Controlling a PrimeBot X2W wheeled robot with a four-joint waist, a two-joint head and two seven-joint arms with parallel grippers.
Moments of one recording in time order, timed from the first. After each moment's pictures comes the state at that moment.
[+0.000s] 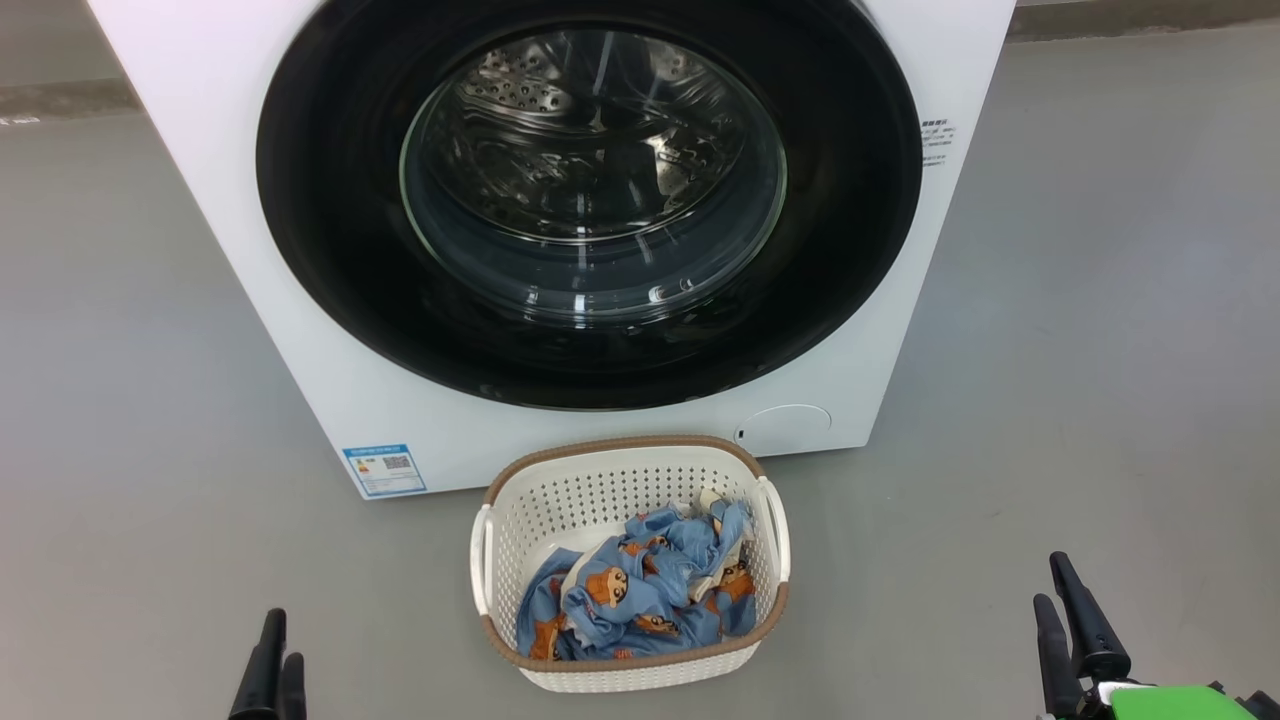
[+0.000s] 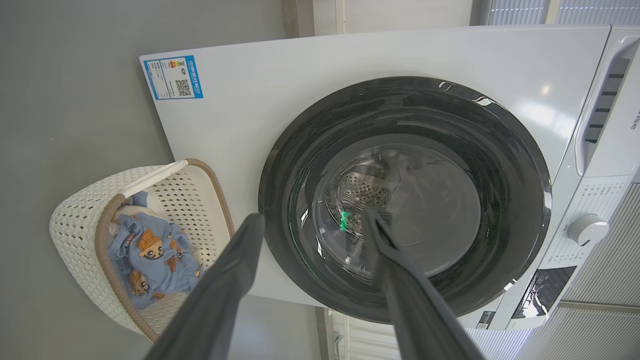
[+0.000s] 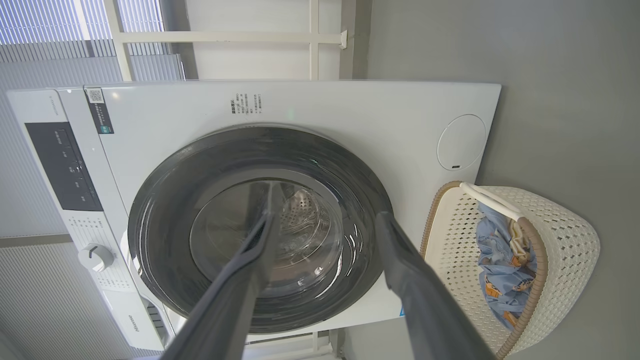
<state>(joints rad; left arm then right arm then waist) -0.01 0.00 0.04 0.33 -1.62 -0.12 0.05 -0.01 -0.03 -0.12 0.32 1.61 0.13 0.06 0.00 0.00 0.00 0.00</state>
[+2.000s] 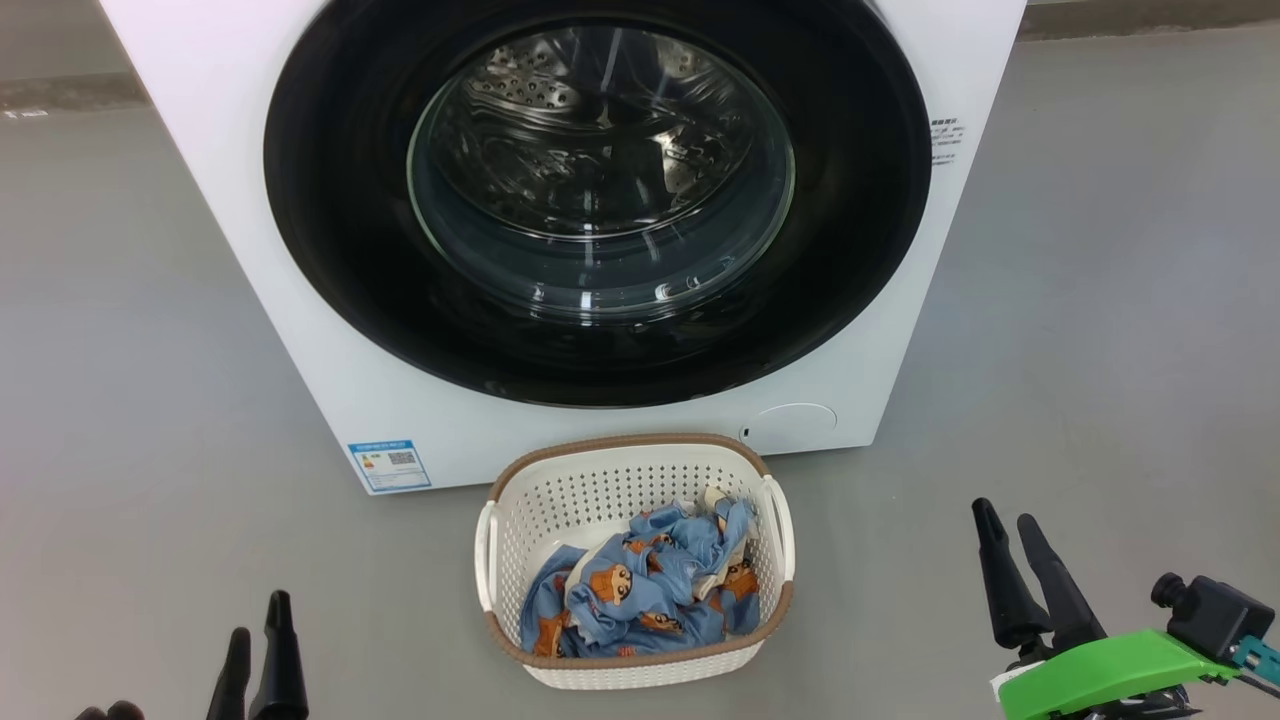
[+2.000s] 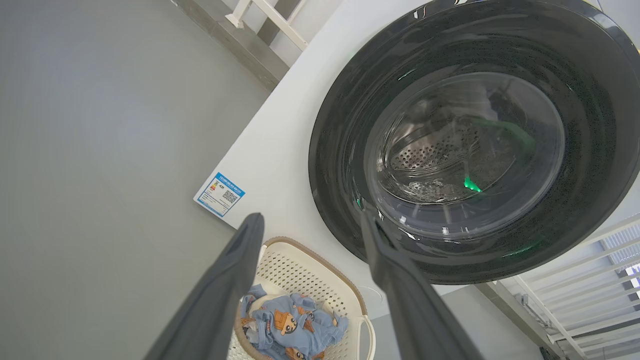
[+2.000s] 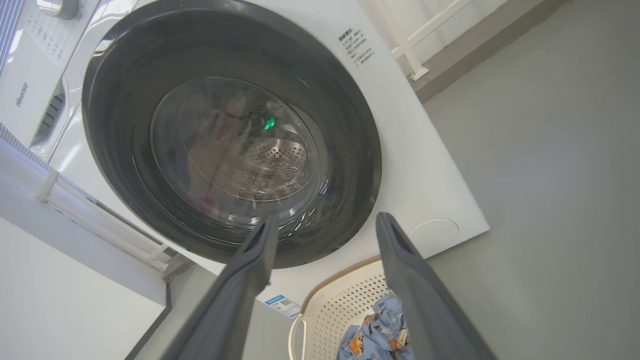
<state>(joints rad) -0.01 0.03 0.03 0.31 -0.90 -0.12 -0.11 -0.02 -0.07 0.00 0.18 0.80 0.13 -0.11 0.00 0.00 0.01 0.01</state>
